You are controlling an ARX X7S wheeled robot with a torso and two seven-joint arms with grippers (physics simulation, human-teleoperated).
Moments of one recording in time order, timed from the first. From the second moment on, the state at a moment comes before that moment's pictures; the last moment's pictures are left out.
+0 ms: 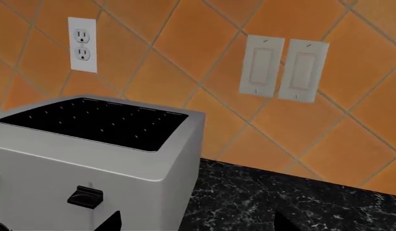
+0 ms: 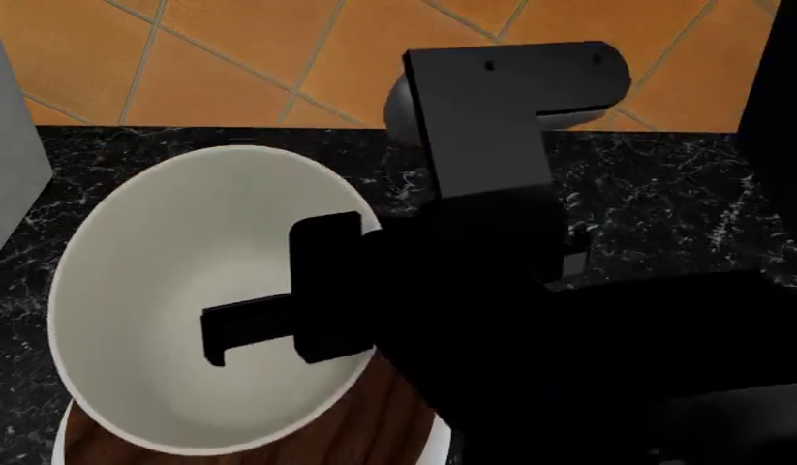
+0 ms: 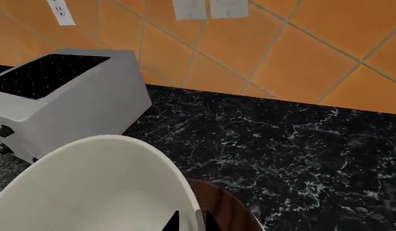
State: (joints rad) left arm -0.33 -0.67 -0.60 0.84 -1.49 -1.14 -0.85; right arm 1.23 0.54 -0.54 -0.38 2.13 0.91 1.19
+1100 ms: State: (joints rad) left arm -0.31 -0.69 -0.59 0.83 -1.50 -1.11 -0.85; right arm 0.98 0.53 -0.62 -0.37 1.87 0.91 1.04
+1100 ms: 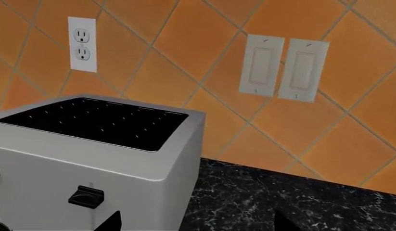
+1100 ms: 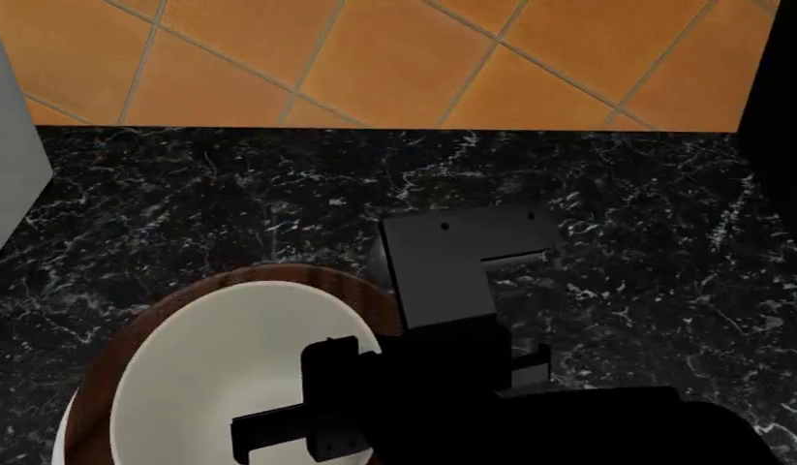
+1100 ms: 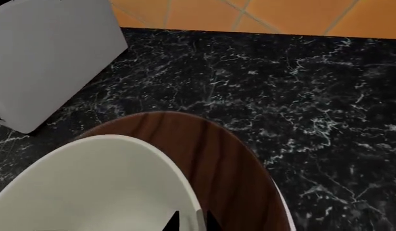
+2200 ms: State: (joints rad) left arm -0.31 -0.71 -0.57 0.83 -1.50 -1.08 -0.86; right arm 1.11 0.61 -0.49 -0.57 1.89 0.85 1.12
